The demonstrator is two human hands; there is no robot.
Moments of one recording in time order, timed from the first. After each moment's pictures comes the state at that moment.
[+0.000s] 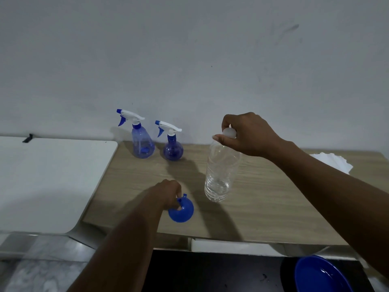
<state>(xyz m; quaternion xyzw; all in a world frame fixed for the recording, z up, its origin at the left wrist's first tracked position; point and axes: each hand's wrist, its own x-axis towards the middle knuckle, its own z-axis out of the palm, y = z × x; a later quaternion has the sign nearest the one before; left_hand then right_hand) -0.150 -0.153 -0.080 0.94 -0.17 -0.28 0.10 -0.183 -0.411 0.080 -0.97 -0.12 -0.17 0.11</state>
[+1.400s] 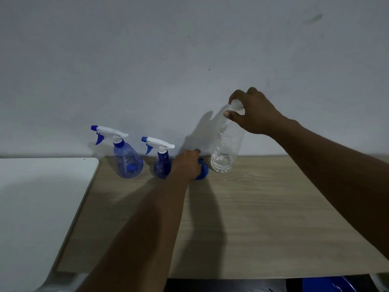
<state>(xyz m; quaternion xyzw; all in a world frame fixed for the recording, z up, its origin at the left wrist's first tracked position) -0.007 -0.270 -0.079 0.95 -0.24 -0.10 0.15 -0.054 -0.472 0.073 -0.98 0.02 -0.13 0.14</state>
